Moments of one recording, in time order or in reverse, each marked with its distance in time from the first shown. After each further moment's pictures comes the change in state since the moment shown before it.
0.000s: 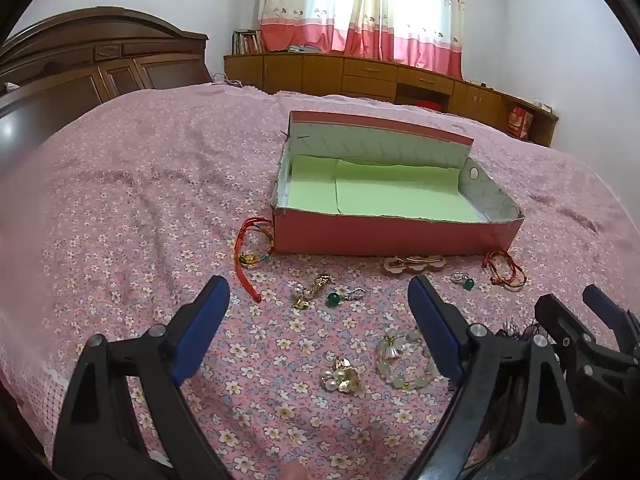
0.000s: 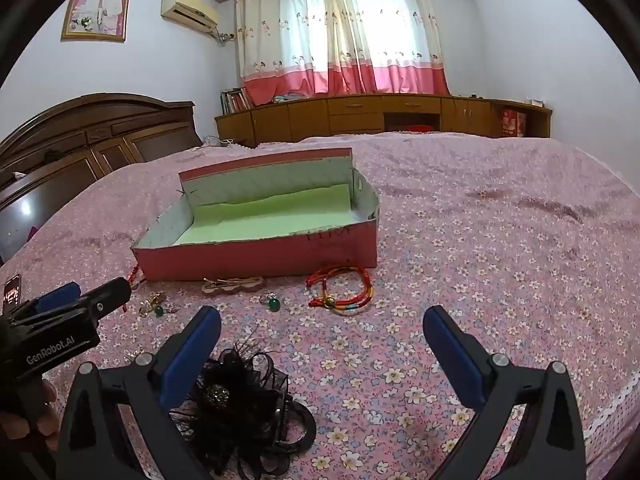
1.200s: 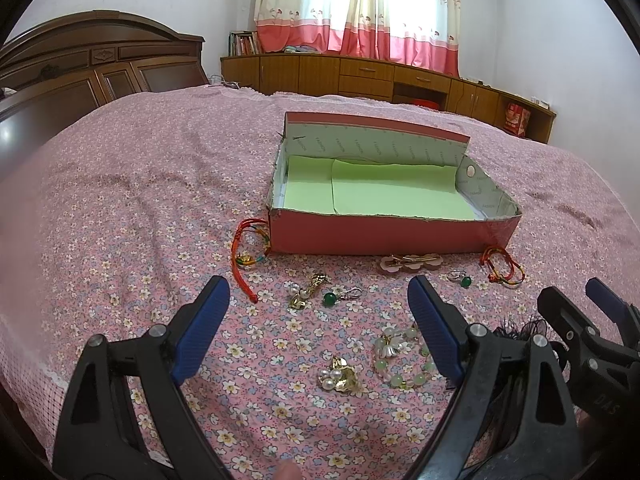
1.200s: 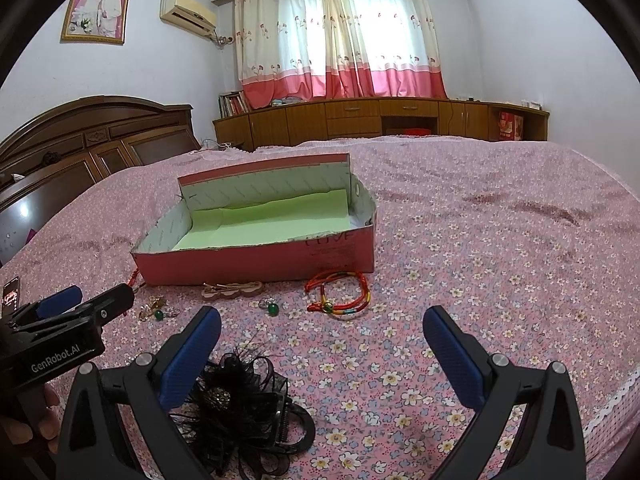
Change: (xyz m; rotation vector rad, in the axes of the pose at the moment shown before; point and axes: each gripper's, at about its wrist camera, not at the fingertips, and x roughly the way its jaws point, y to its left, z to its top) left arm 0.001 -0.005 -0.002 0.012 -0.001 0.000; right arm -0.001 -0.002 0.001 0.009 -0.004 0.001
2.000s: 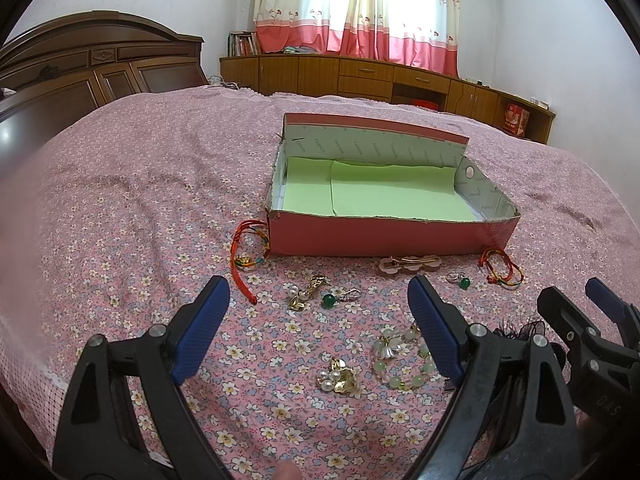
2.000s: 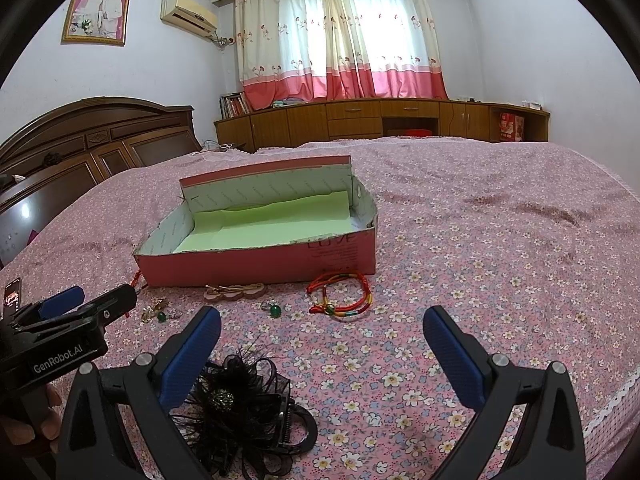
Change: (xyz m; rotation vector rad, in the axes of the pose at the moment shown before) left arm 0.000 0.000 0.001 0.002 0.000 0.000; right arm -0.003 0.003 0.006 -0.002 -0.004 0.001
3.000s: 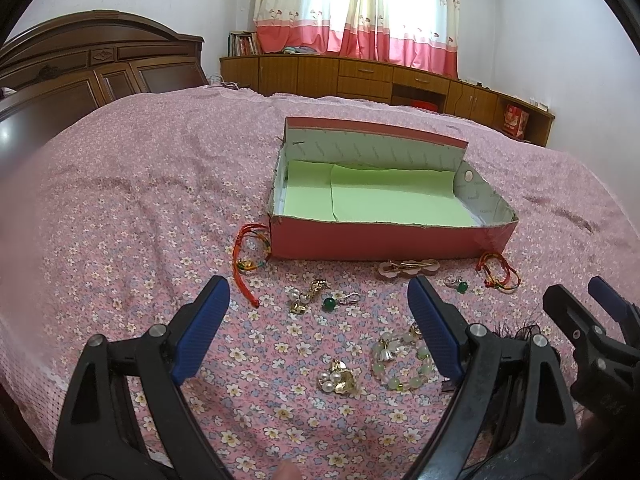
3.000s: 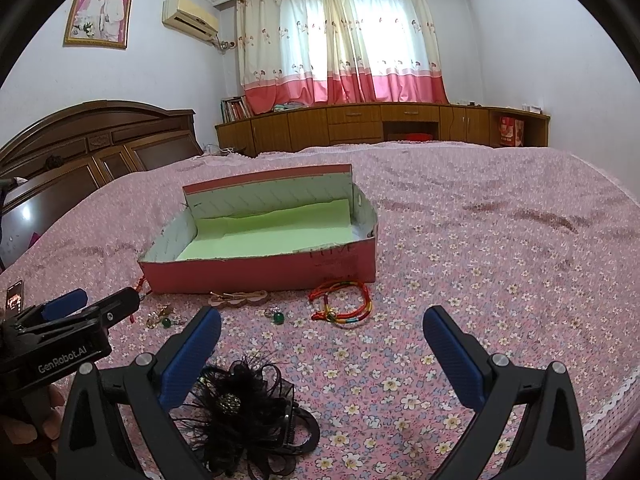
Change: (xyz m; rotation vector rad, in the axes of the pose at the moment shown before) left arm -0.003 -0.001 0.004 -0.004 -0.003 -0.001; right arm -0.007 0.001 0.009 0.002 -0.018 0.002
